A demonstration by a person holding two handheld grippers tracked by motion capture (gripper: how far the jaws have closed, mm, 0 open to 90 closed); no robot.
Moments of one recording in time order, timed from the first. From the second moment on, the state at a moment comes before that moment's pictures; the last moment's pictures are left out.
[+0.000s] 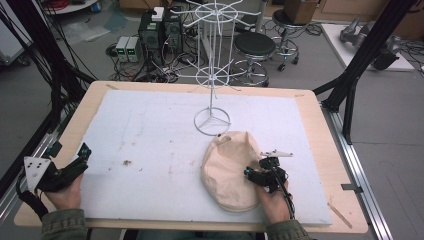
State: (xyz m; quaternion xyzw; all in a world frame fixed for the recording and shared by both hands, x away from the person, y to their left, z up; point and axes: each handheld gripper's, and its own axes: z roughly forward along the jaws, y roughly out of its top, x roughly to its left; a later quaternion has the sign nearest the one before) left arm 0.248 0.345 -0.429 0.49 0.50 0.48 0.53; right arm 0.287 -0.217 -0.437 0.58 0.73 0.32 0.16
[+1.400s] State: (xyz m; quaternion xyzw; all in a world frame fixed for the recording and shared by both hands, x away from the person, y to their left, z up) left arm 0.248 0.345 -0.429 0.50 0.49 0.48 0.53; right arm 0.265 -0.221 -0.406 0.53 0.67 0.46 0.23
